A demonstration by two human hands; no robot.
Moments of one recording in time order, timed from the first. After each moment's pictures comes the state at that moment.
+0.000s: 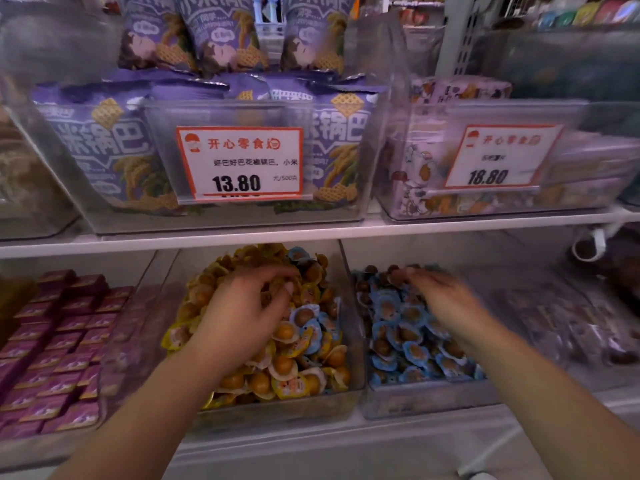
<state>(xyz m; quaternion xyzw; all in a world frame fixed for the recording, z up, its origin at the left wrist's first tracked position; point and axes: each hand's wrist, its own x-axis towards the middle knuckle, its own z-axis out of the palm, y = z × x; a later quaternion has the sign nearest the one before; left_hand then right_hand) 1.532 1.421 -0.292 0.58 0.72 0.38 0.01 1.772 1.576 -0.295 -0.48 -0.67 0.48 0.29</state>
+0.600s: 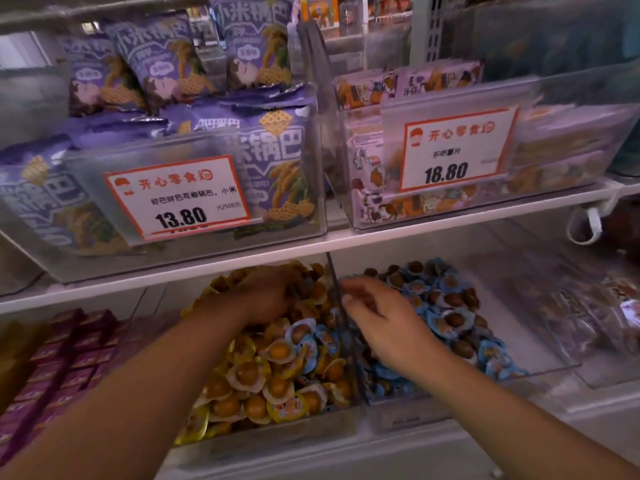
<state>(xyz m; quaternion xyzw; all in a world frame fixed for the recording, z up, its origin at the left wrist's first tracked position) 1.495 1.525 -0.302 0.68 0.73 0.03 0.10 1.734 1.542 -0.317 -0.35 -0.77 0.43 0.31</state>
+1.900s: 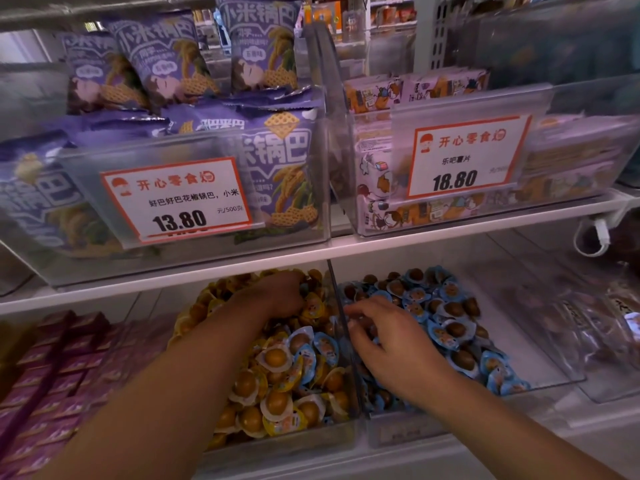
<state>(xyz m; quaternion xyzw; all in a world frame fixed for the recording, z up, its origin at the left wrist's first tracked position) 1.500 1.566 -0.323 0.58 0.79 0.00 0.17 1.744 1.540 -0.331 -0.33 -0.85 0.28 0.30</state>
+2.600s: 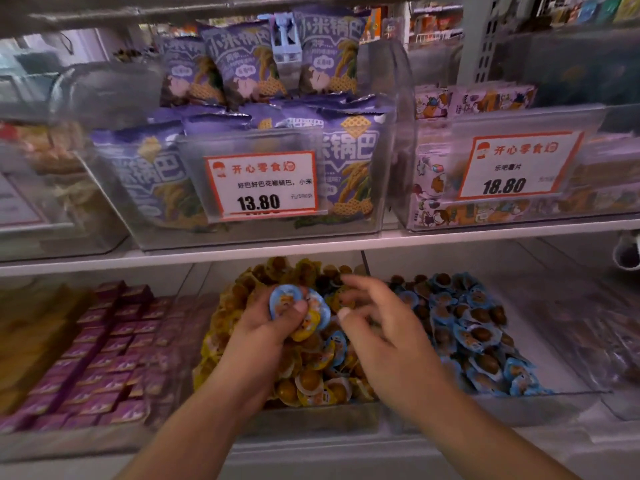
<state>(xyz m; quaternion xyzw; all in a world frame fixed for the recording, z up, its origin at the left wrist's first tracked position) 1.560 1.396 -0.296 0.29 0.55 0.67 0.41 1.720 1.471 -0.282 -0.28 -0.75 0.49 0.35</state>
